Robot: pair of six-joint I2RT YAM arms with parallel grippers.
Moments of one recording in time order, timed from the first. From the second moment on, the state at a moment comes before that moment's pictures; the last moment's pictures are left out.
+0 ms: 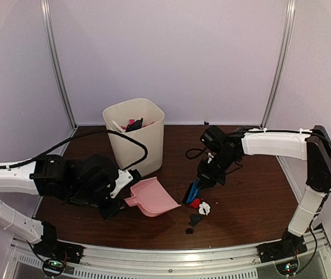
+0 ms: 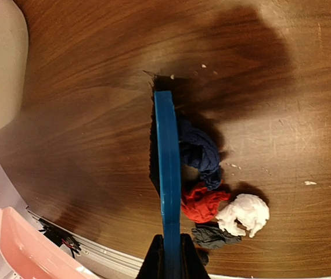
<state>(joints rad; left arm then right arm) -1.24 1.16 0.98 -0.81 -0.18 -0.30 0.71 1.76 1.29 -0.76 -0.32 1.07</state>
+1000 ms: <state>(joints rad) -1.31 1.38 1.07 -0.93 0.00 -0.12 0.70 1.51 1.37 -1.09 0.08 0.47</state>
